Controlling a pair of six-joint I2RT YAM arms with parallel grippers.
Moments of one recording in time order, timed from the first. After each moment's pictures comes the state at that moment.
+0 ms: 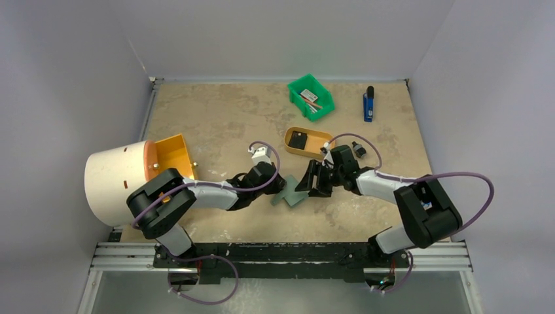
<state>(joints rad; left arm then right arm) -0.90 1.62 0.63 0.36 -0.23 -0.94 0.44 1.47 0.57 -0.02 -0.52 0.74</state>
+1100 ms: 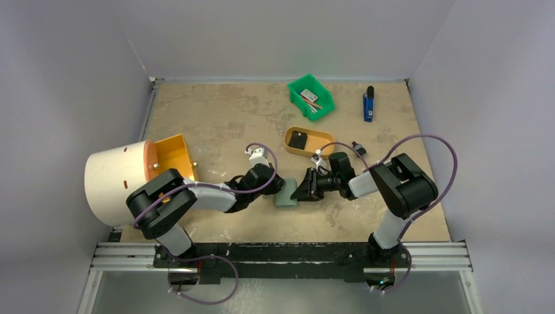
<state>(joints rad) -0.90 1.62 0.58 0.44 -0.24 -0.94 0.43 1.72 0.48 0.46 -0.83 0.81</state>
